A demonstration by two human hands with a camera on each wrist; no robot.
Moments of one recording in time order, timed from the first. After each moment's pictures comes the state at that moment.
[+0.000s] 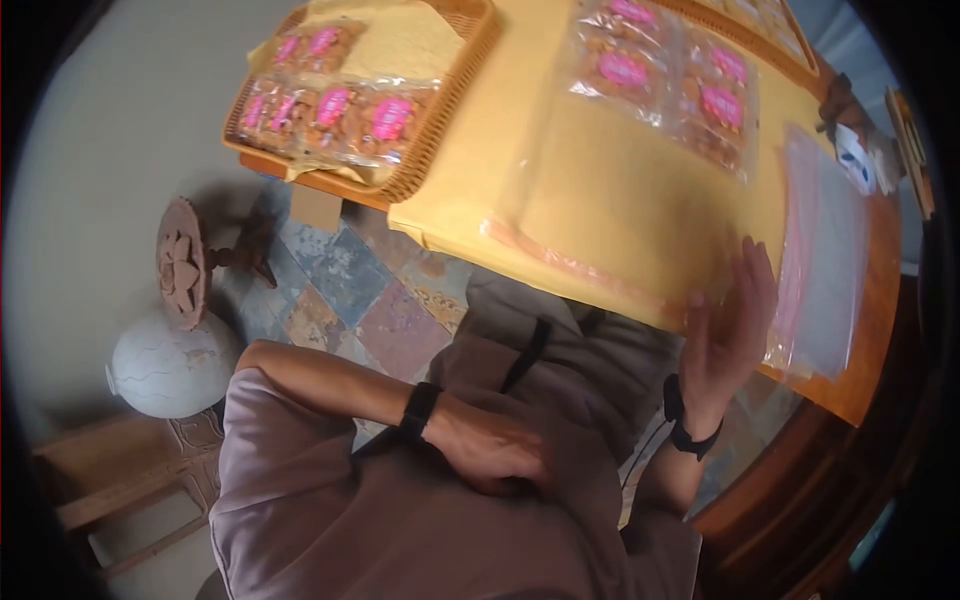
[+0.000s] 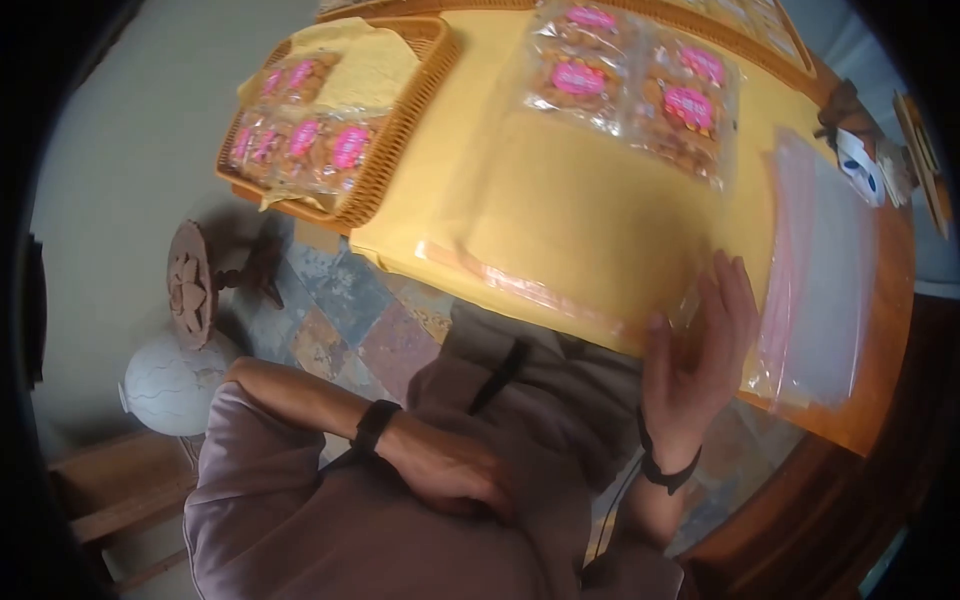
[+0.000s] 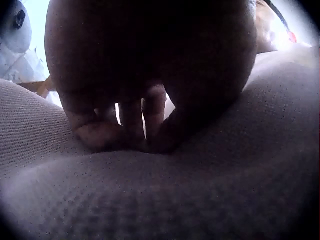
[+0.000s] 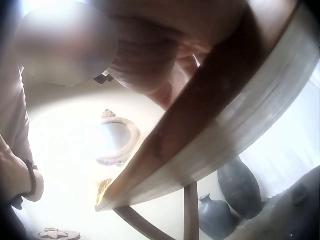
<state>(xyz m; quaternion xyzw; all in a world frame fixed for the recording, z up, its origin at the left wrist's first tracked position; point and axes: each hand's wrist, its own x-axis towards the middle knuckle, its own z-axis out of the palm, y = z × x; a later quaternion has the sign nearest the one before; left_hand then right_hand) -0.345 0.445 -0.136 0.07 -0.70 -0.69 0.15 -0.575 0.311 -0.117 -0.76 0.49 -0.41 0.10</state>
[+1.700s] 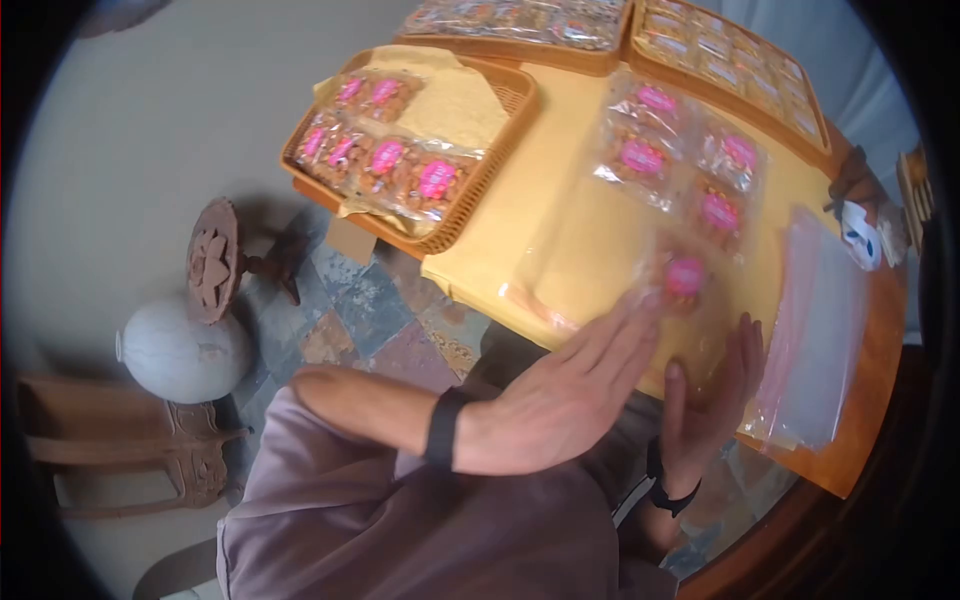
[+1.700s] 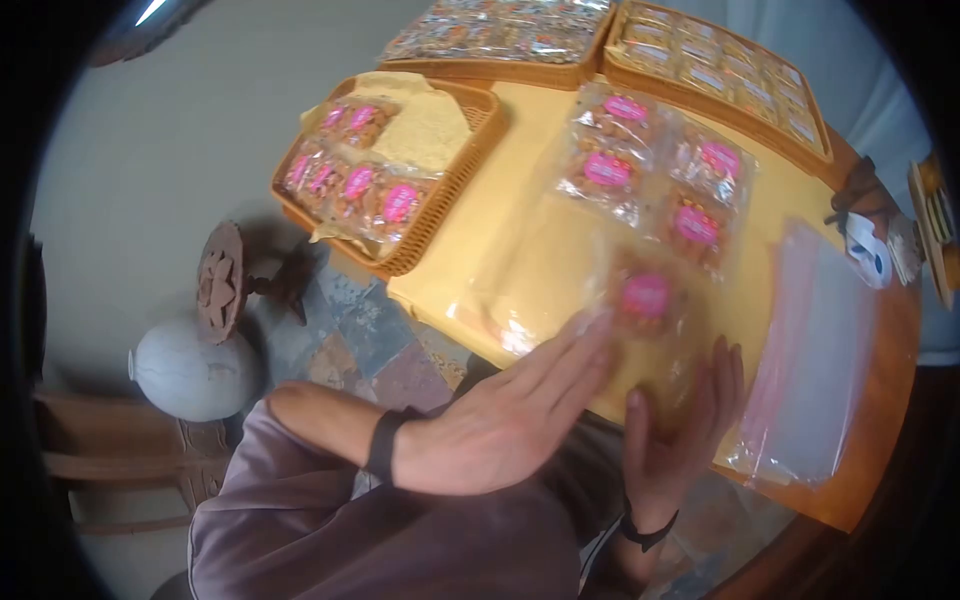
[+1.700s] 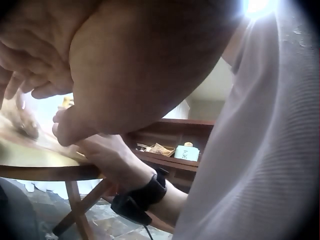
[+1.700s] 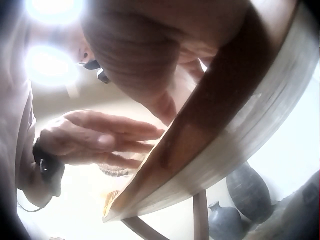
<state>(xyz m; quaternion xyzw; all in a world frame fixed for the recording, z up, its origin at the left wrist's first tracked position) -0.374 0.352 -0.053 0.50 -0.85 -0.08 0.16 -0.579 0.309 -0.110 -0.78 0.48 -0.39 0.09</state>
